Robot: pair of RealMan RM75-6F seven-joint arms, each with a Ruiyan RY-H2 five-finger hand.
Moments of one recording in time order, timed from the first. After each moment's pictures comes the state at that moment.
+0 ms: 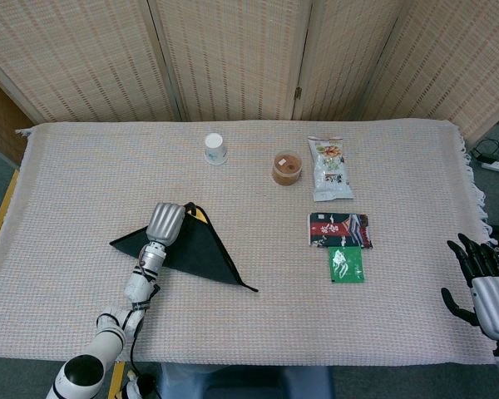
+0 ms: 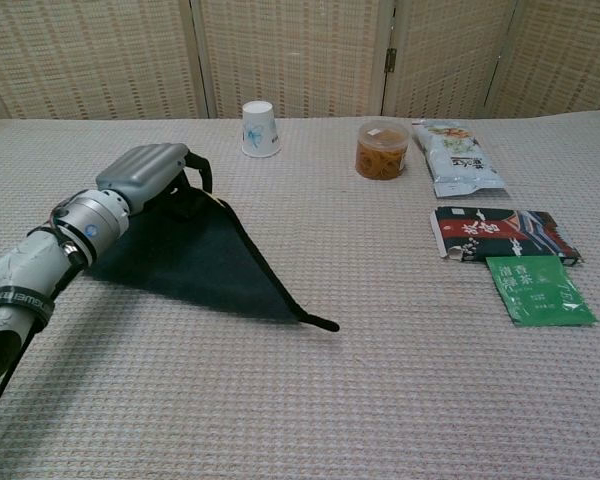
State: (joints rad) left arm -0.88 -2.21 -0.21 -0.16 1.42 1.04 -0.35; right arm 0.04 -1.04 0.02 -1.62 -1.55 1.50 0.11
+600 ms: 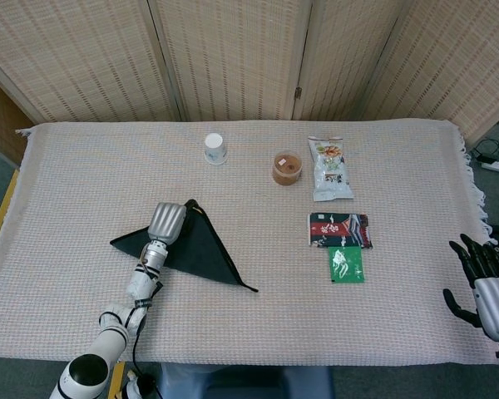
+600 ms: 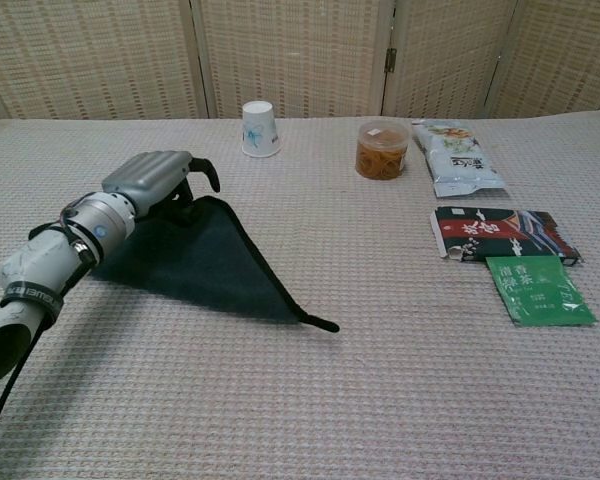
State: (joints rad) left arm -0.91 -2.22 -0.21 -0.13 1.39 0.97 -0.33; right arm 0.04 -1.03 0.02 -1.62 -1.56 1.50 0.12
